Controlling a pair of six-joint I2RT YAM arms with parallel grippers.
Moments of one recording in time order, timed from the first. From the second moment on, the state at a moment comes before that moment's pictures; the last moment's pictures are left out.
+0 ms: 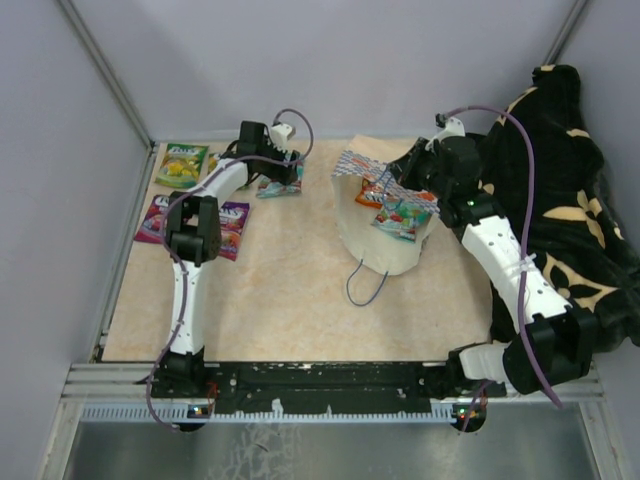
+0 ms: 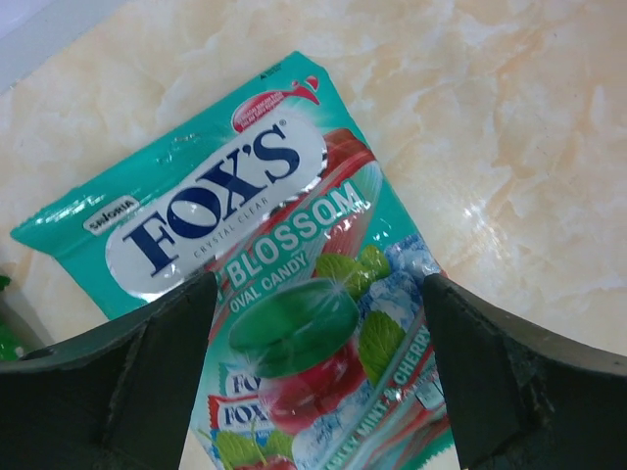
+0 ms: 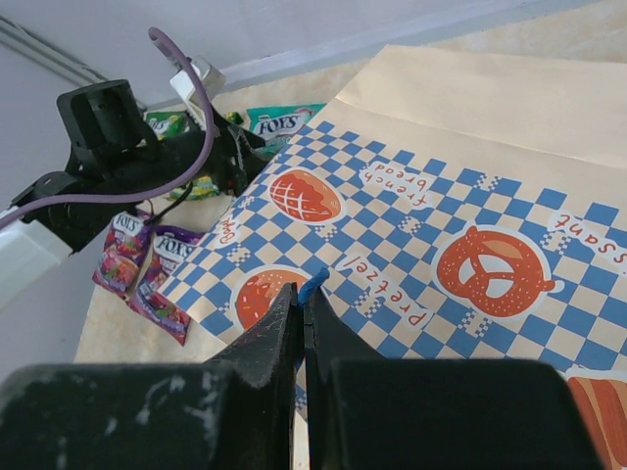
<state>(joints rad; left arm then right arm) -0.24 2.46 2.06 -0.28 0.31 0.27 0.27 1.29 1.18 -0.18 -0.16 0.54</state>
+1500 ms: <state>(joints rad) -0.98 2.14 1.14 1.05 -0.20 -0.43 0.26 1.19 1.16 -0.20 -0.15 0.55</state>
